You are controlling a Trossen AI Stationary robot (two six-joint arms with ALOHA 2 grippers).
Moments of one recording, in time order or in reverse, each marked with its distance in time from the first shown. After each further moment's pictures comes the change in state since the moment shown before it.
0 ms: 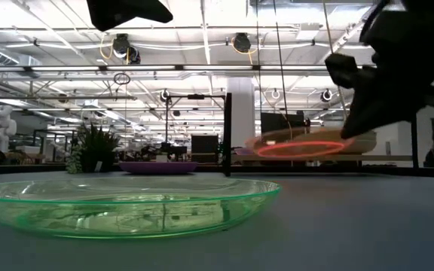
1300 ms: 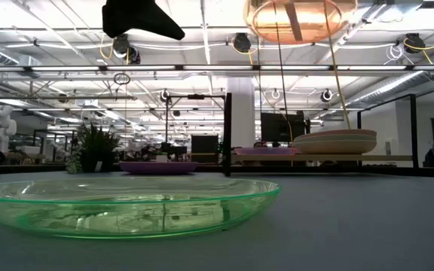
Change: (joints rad) left arm 0.040 0.000 0.000 -0.016 -0.142 -0.001; right arm 0.228 0.000 0.622 -0.673 0.359 0.180
